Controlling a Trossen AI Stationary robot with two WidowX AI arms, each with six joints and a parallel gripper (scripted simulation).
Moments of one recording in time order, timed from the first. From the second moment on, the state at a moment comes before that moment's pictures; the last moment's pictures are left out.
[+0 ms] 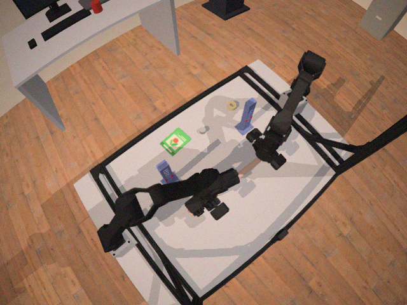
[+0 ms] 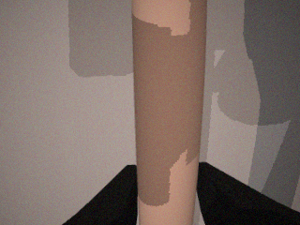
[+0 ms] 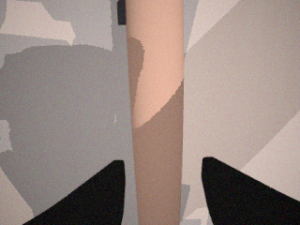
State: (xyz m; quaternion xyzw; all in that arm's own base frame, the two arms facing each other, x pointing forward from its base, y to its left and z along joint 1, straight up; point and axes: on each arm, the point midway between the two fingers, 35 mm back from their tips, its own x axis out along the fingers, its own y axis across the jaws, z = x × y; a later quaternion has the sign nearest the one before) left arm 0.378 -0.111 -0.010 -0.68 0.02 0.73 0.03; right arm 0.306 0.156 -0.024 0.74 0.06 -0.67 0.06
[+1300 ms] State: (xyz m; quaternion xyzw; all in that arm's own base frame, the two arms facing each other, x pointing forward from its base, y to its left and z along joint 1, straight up) left arm 0.378 -0.110 -0.011 -0.68 0.02 0.73 0.03; right arm 0.306 0.155 -0.050 0.74 0.06 -0.67 0.06
